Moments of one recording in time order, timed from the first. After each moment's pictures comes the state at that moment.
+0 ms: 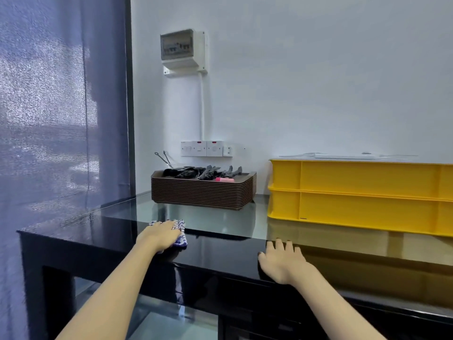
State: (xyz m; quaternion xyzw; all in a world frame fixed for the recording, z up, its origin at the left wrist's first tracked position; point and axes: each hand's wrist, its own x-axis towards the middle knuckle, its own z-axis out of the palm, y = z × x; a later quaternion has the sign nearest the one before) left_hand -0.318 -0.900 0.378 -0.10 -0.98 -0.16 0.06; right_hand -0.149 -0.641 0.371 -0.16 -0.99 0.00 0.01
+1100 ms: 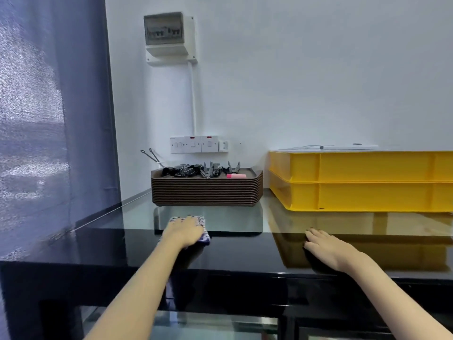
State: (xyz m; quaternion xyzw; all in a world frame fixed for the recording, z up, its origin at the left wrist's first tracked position) left_hand -0.356 -0.918 0.395 -0.29 -0.95 -0.10 0.10; right_hand -0.156 -0.645 0.370 -0.17 -0.98 -0.10 0.02
